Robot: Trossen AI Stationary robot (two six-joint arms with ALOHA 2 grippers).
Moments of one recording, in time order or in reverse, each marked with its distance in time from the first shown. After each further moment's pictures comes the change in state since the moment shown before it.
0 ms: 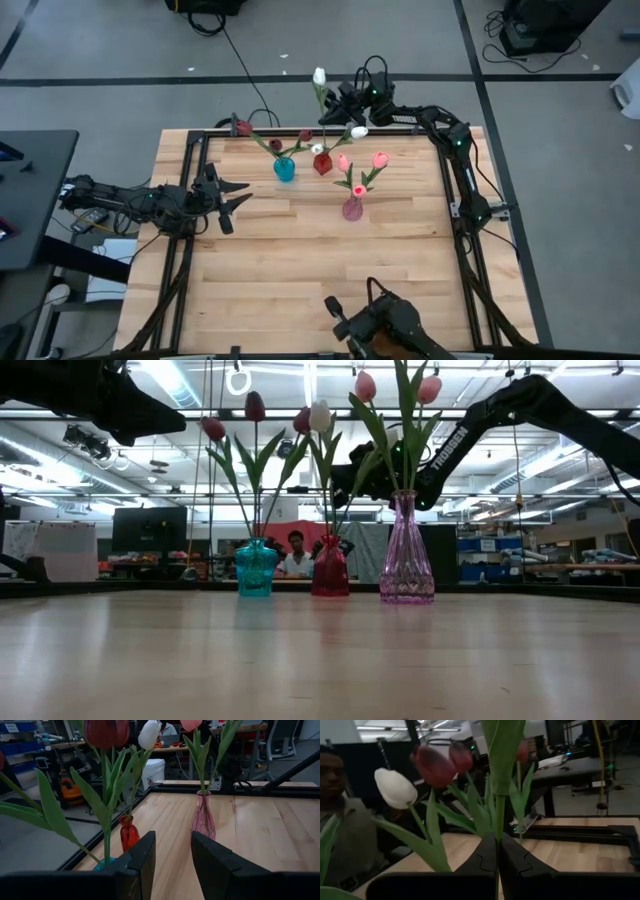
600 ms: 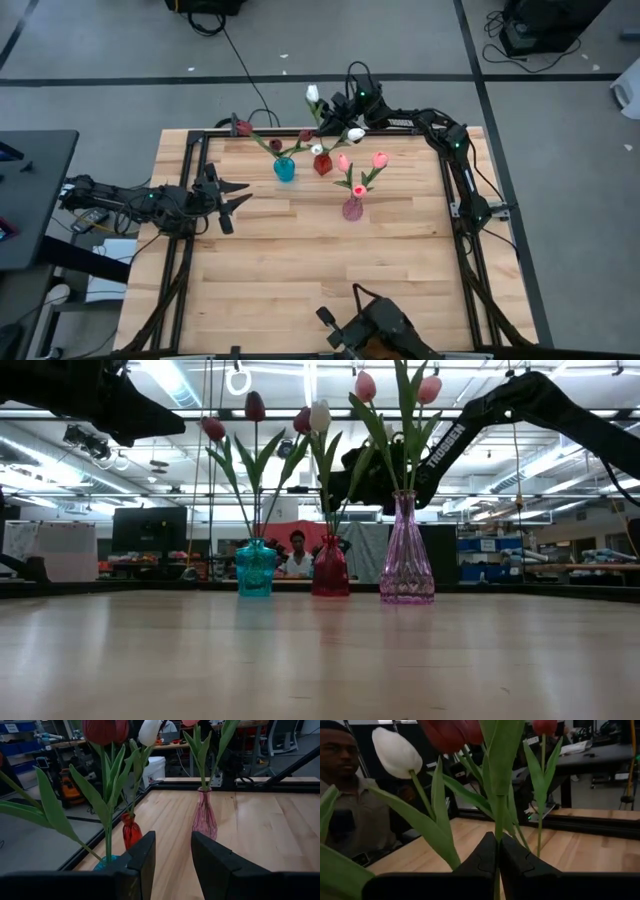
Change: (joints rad) left arm 0.000 0.000 0.000 -0.015 -0.002 0.011; right arm 0.049 0.000 0.000 -0.238 -0.063 -0.265
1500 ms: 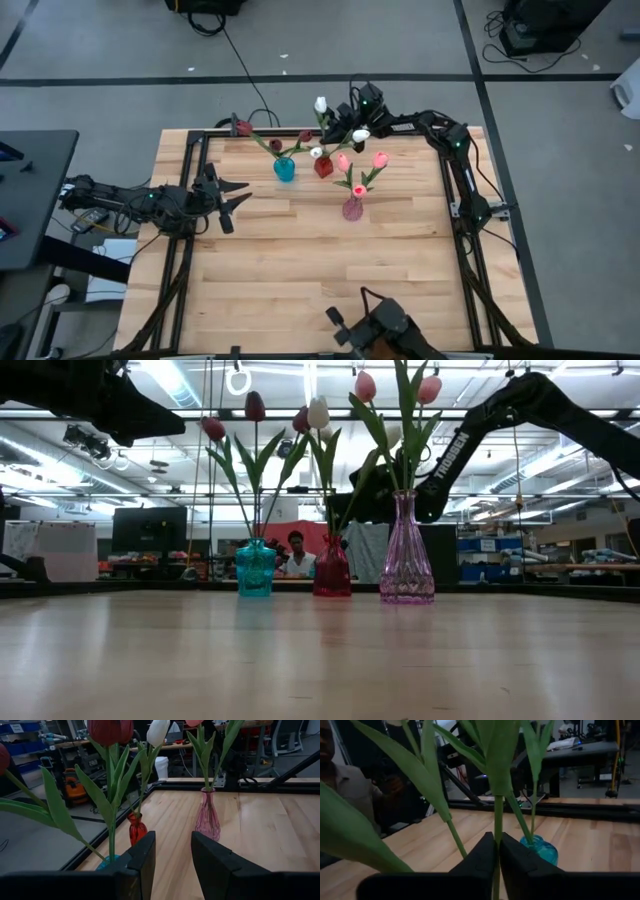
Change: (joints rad) left arm 0.000 0.000 0.000 0.002 -0.017 -0.001; right arm -0.017 -0.001 -0.149 -0.003 0.030 -0.182
